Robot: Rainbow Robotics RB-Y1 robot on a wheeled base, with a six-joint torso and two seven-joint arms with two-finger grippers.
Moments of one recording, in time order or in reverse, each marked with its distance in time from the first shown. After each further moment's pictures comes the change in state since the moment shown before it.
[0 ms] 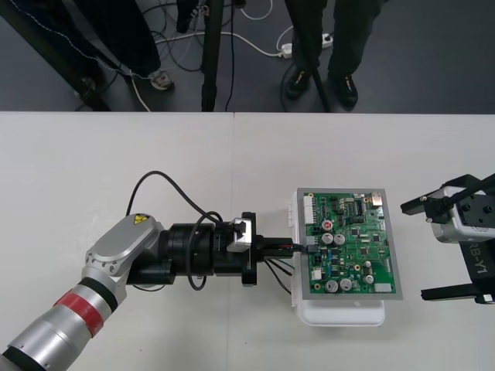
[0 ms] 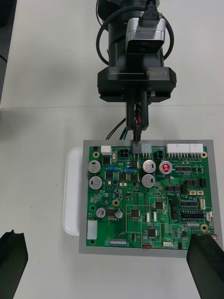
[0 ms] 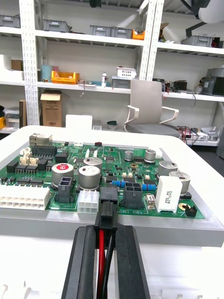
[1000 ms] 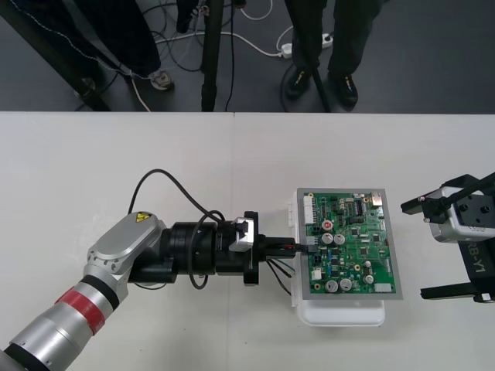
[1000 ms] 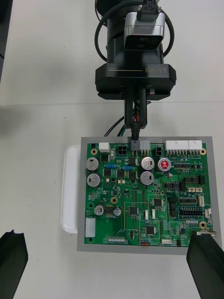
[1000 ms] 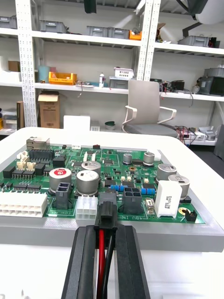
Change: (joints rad) right arm 0.000 0.000 0.006 0.000 0.016 0.000 0.000; left arm -0.011 0.000 -0.011 0.000 0.004 0.000 0.000
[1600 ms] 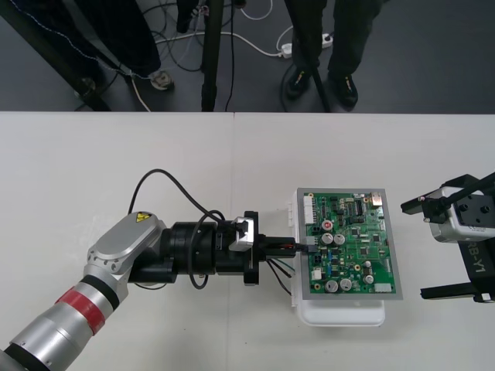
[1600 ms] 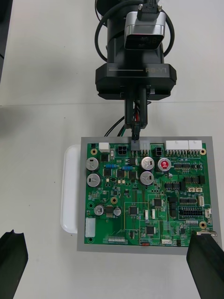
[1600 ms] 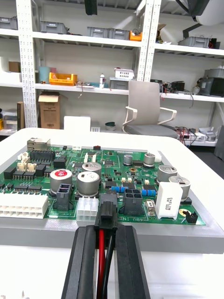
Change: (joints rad) right arm 0.000 0.000 0.000 0.000 0.000 0.000 0.000; left arm 0.000 -0.001 0.000 0.000 0.002 0.000 0.000
